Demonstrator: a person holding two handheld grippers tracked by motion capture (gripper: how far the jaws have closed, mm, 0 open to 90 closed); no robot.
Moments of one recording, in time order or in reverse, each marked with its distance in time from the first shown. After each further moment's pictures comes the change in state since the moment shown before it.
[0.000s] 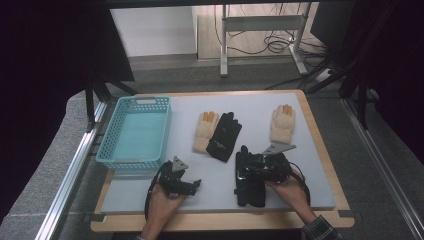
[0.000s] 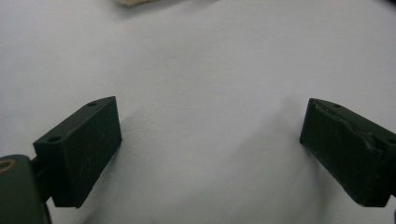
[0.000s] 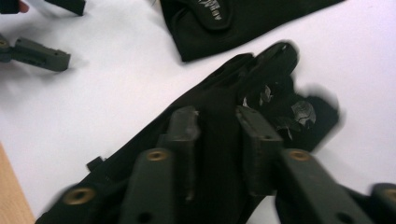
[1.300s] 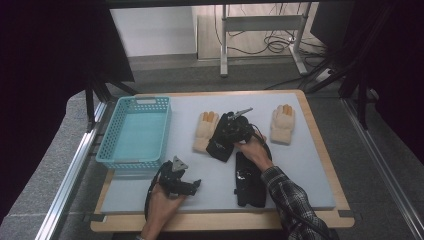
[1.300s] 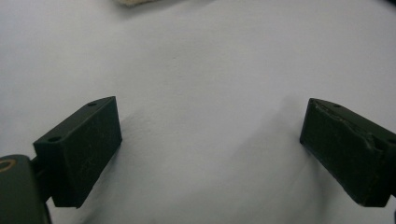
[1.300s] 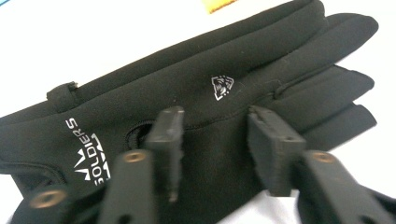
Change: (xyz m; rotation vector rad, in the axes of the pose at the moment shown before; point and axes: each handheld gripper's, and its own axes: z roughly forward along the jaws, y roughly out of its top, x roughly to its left) left arm 0.000 0.000 0.000 0.001 -0.001 0.001; right arm -0.046 0.098 0.138 0.091 -0.045 0.005
